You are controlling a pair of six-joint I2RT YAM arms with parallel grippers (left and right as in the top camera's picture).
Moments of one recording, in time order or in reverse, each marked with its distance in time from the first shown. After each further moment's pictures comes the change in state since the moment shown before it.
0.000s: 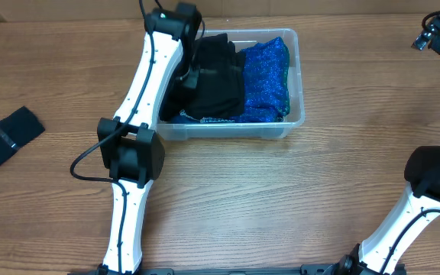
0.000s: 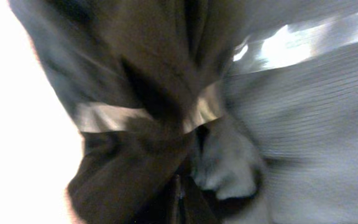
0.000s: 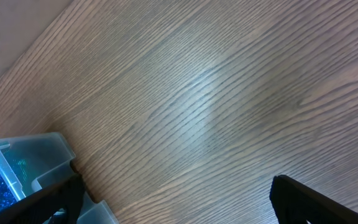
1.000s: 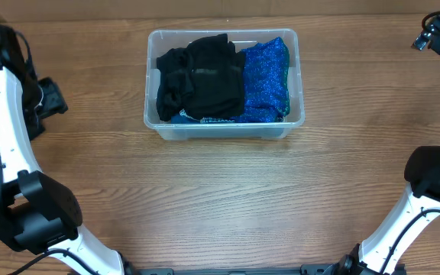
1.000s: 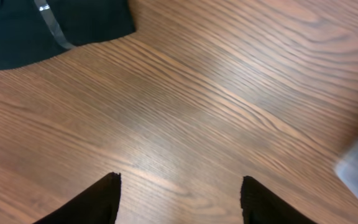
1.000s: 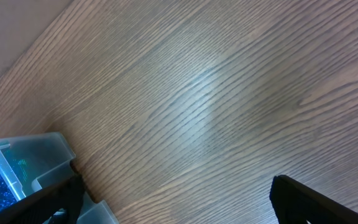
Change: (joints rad) left arm 0.661 -0.558 -0.654 0.193 -0.001 -0.015; right arm 0.000 0.000 0.000 0.000 0.000 0.000
